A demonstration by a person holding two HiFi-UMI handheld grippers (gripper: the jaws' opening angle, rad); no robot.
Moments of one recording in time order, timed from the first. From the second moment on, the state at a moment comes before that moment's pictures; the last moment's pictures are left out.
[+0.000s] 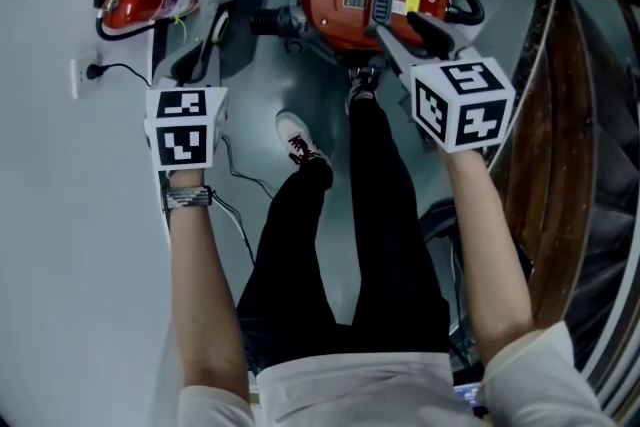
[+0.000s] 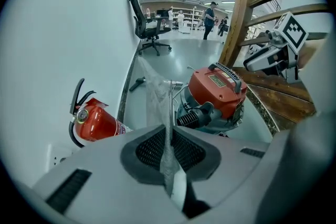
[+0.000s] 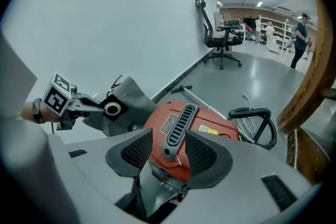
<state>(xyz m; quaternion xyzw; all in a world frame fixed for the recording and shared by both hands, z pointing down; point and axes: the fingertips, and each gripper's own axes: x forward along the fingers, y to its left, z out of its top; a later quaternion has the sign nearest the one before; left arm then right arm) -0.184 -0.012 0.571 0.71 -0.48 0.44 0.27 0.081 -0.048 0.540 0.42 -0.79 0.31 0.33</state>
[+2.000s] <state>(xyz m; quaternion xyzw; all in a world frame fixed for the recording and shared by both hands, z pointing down) -0.162 -0.028 0.098 0.80 -0.51 0.30 0.06 0.056 -0.045 0.031 0.41 -0.88 0.01 0.24</state>
